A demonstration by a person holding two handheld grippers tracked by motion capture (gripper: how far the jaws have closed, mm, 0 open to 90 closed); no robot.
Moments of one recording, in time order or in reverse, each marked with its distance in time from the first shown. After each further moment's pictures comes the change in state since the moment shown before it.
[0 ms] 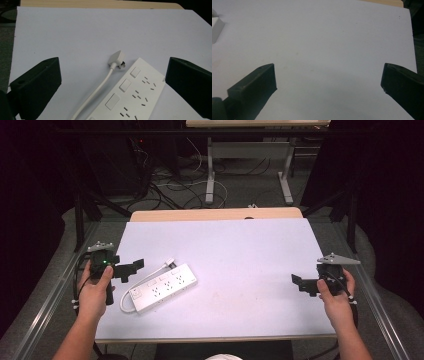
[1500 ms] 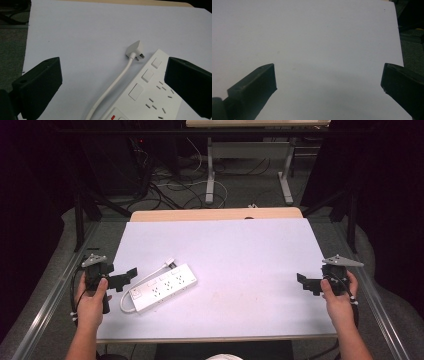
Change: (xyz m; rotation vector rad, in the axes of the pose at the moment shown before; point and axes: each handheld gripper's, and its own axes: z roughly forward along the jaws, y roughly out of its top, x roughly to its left) left arm 0.032 -0.042 0.011 -0.041 0.039 0.004; right arm -0.023 -0.015 0.011 -0.015 -0.062 0.044
